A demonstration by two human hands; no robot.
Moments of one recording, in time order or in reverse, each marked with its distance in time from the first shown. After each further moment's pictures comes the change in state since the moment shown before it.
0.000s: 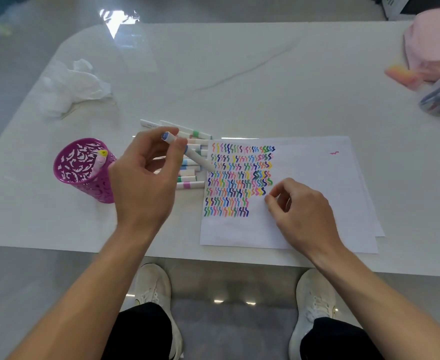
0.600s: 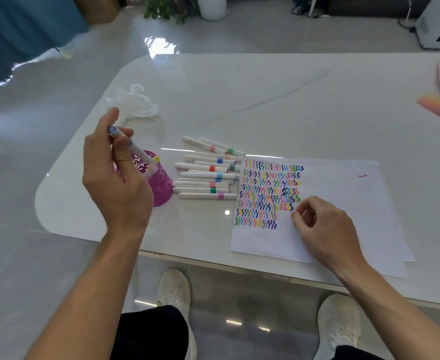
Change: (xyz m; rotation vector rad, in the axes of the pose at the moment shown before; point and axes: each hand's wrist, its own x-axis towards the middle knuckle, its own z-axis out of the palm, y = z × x) left_hand 0.023 -0.003 -0.074 0.268 0.432 0.277; right_hand 0.003 -0.002 0.003 -0.021 -0.031 0.006
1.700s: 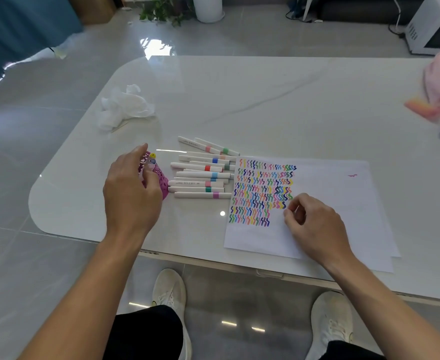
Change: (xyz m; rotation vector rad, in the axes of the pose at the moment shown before) left_hand -0.016 -0.013 -0.006 0.383 -0.402 -0.159; right_hand 0.000 -0.007 -0.002 -0.036 -0.017 -0.018
